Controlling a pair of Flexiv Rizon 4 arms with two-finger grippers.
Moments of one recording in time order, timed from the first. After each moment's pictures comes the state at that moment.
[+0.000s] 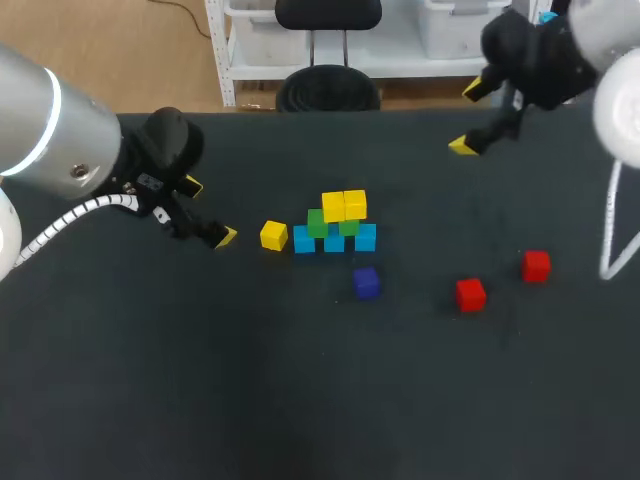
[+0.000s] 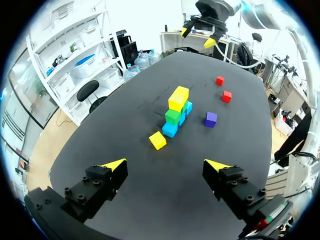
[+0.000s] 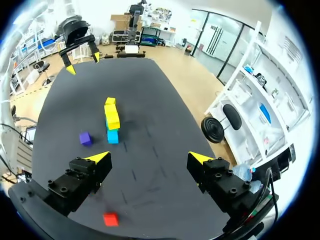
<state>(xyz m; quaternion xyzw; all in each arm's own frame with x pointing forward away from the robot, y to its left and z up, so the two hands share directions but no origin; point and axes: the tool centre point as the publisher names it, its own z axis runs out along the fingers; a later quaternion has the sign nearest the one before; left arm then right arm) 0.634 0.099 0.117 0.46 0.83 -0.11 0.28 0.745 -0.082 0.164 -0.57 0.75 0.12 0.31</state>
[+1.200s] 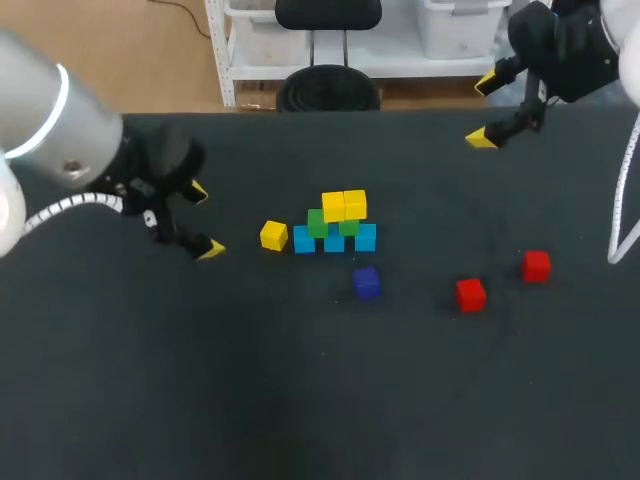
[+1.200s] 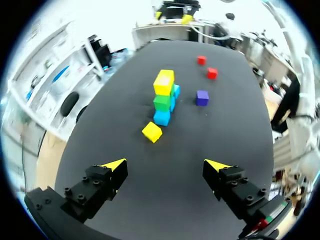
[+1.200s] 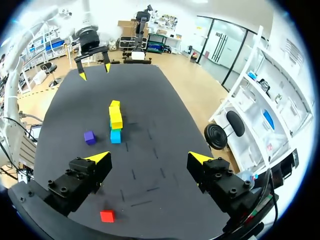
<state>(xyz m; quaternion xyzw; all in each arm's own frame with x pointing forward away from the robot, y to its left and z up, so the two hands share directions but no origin) 0.647 0.111 0.087 0.59 0.76 -0.11 0.23 0.746 -0.094 0.172 -0.58 0.73 0.15 0.32</state>
